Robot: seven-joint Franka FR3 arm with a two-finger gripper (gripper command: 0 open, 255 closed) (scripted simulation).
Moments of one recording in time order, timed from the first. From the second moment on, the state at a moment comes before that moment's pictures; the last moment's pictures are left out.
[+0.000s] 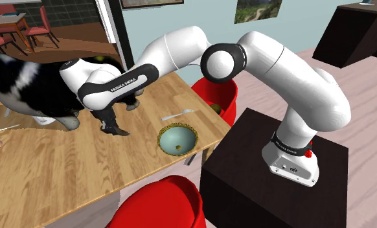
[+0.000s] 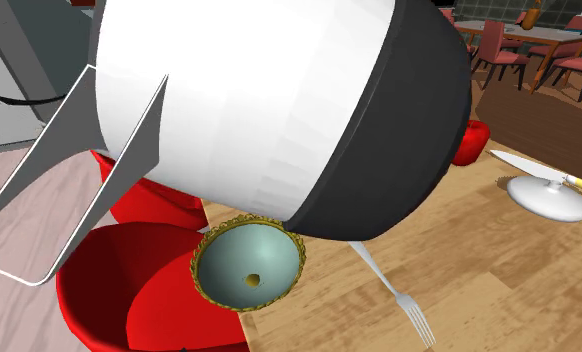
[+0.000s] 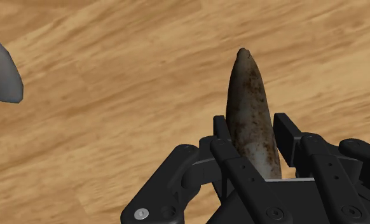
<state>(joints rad) 0.31 1.09 0.43 -0.92 -0.48 1.84 -0.14</state>
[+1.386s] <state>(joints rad) 0.33 1.00 0.45 -0.80 -0.45 1.64 -0.17</state>
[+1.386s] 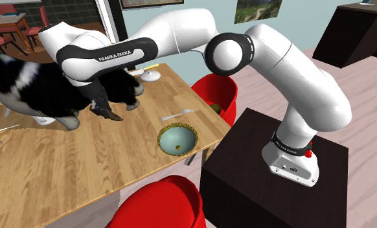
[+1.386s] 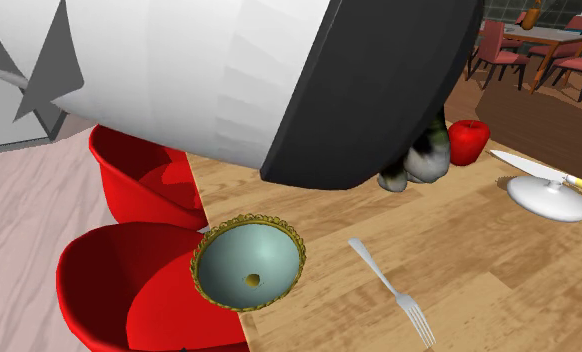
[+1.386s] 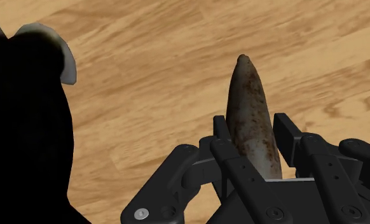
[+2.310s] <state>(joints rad) 0.01 0.35 0.60 -1.88 -0.30 2.06 -0.09</state>
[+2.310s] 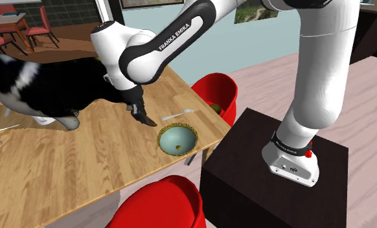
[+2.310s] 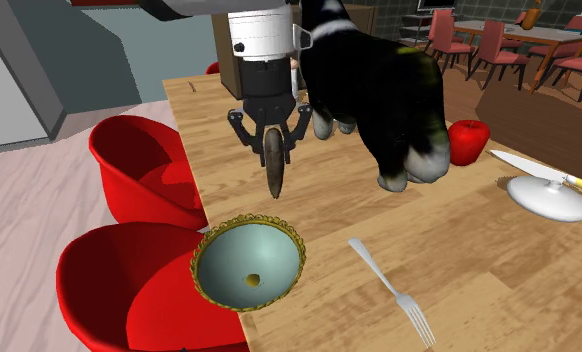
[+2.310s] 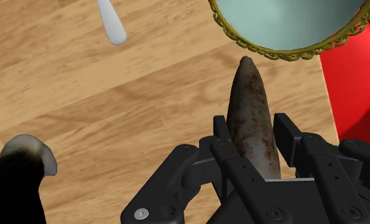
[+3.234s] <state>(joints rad) -0.06 -0.11 0.65 -2.43 -0.01 2.25 -0.24</state>
